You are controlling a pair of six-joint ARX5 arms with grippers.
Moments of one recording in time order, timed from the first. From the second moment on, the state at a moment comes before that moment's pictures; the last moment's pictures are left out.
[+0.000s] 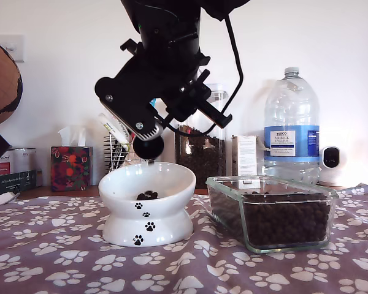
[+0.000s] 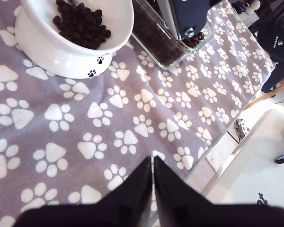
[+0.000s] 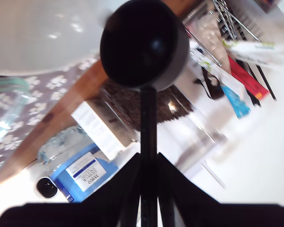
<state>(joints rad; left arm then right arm) -0.33 0.65 0.37 -0.46 0.65 -0.21 0.94 1.83 1.19 0.18 0.89 -2.00</state>
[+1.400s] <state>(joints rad) -0.33 0.65 0.37 -0.46 0.62 -0.21 0.68 1.46 1.19 -0.54 0.40 -0.39</state>
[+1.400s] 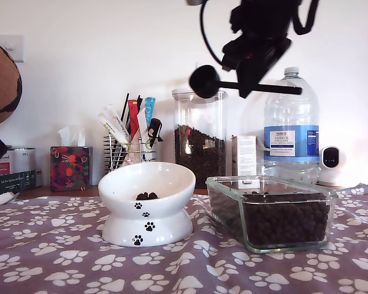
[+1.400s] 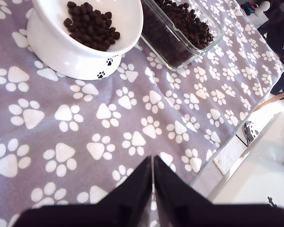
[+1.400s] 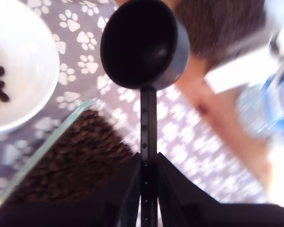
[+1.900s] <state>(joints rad) -0.33 0.65 0.37 -0.44 0.62 -0.21 0.48 1.45 1.19 -0.75 0.01 0.00</state>
